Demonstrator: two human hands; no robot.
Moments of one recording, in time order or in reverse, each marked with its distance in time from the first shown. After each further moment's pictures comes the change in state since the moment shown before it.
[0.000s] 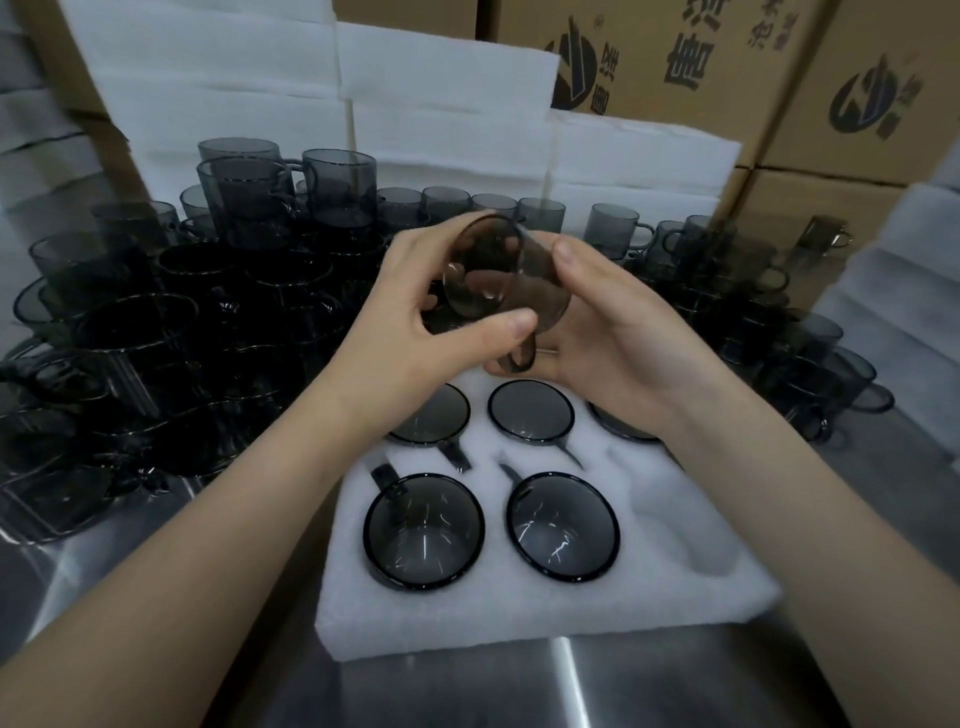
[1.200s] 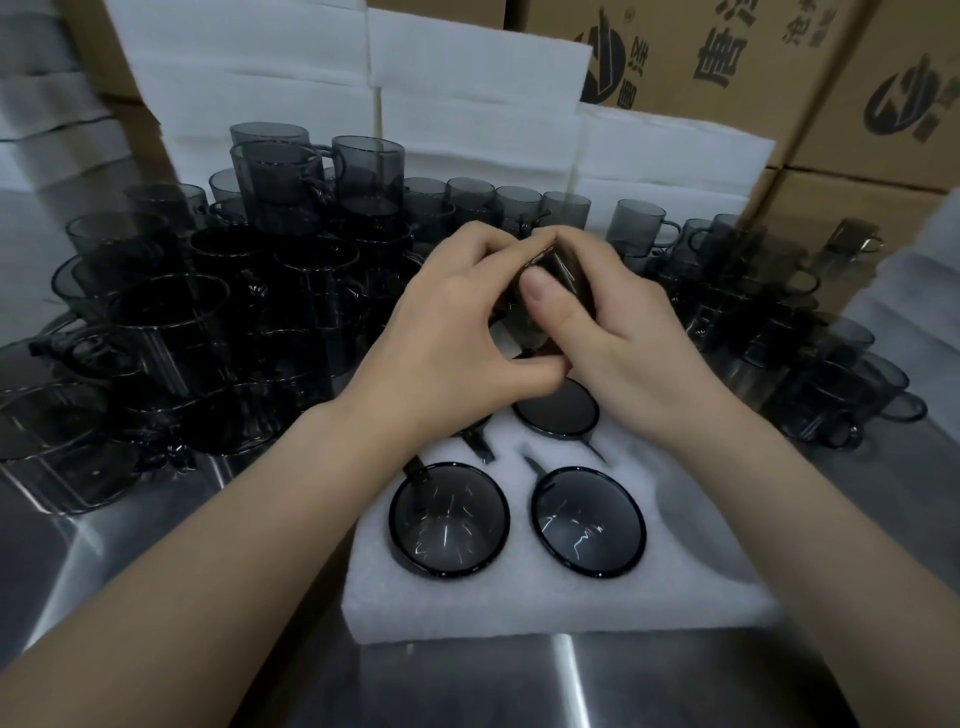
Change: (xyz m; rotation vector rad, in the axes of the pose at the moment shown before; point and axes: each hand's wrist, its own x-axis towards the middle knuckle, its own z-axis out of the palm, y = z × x) left_hand -0.002 0.004 0.013 0.447 0.103 0.240; right_hand -0.007 0.005 0.020 -0.994 0.231 -0.303
